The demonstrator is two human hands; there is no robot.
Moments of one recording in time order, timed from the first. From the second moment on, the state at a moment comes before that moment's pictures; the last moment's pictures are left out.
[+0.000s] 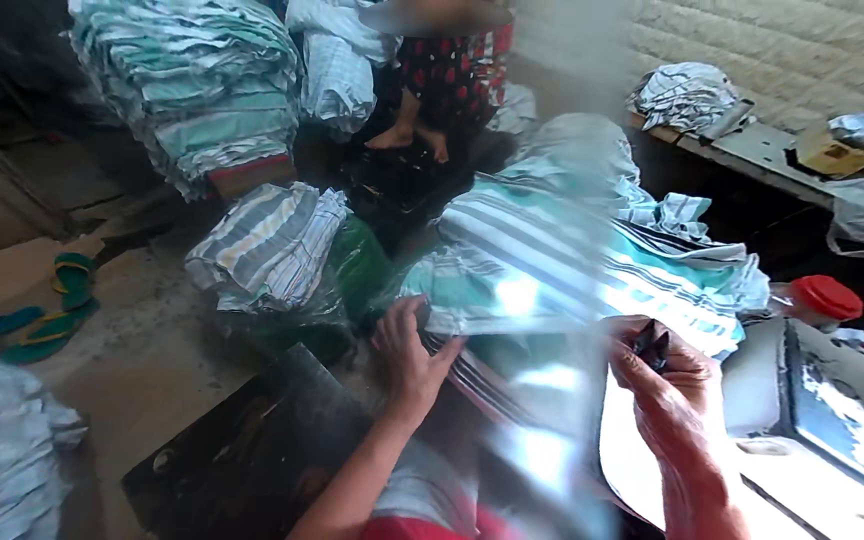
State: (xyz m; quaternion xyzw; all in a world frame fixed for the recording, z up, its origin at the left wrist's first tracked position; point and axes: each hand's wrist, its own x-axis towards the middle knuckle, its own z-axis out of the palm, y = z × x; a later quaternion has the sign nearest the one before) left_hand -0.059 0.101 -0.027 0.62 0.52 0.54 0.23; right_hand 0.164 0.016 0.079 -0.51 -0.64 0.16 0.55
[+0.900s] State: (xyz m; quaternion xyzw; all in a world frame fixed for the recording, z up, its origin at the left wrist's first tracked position) left_hand -0.074 0.063 -0.018 0.17 0.35 0.48 0.79; right_hand 0.141 0.037 0.055 -0.58 -0.77 0.06 0.25
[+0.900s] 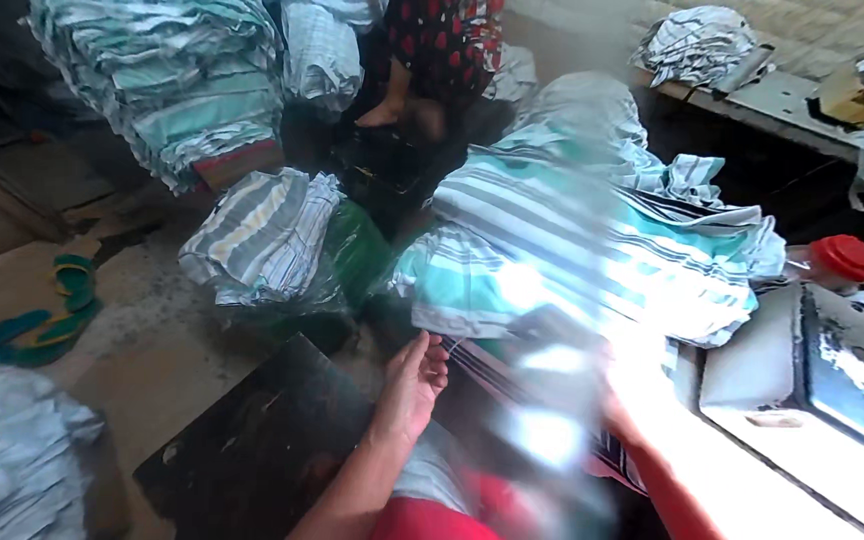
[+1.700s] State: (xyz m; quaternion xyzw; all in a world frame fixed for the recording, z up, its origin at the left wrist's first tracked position) left_hand -0.049 0.078 0.006 0.22 0.34 0.61 0.68; right_hand 0.152 0.052 0.044 -0.59 -0.72 0.21 0.31
